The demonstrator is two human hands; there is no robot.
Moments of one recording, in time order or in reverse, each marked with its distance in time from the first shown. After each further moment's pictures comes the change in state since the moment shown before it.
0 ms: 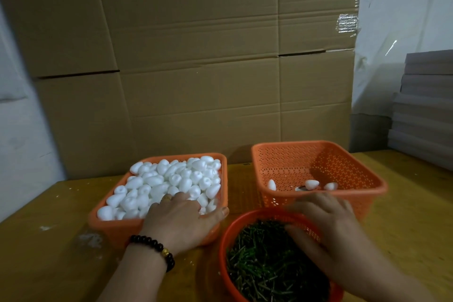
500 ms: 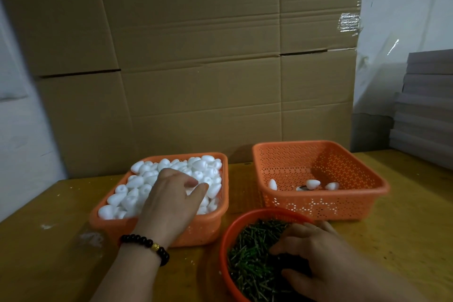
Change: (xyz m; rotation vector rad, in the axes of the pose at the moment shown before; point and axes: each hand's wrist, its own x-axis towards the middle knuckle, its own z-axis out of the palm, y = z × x) left_hand 0.000 -0.007 -0.010 -0.527 0.459 0.019; right_hand -0.004 0.002 0.017 0.011 -0.416 -0.132
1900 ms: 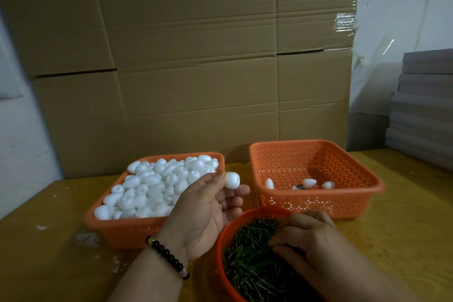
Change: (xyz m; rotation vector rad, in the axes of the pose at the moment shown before) left_hand -0.022 0.052 0.014 -1.445 -0.456 -0.331; right_hand -0.003 -0.011 -0.010 0.008 0.230 -0.018
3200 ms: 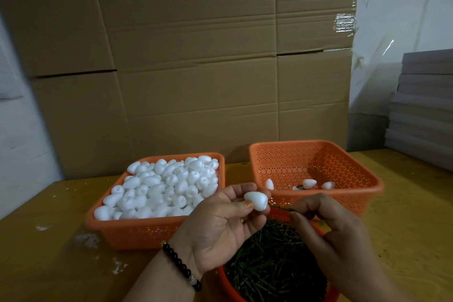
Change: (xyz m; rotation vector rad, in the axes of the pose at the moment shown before) left_hand -0.004 -0.013 0.010 -0.231 -0.245 -0.181; right_hand 0.004 -0.002 0.004 0.373 0.597 0.083
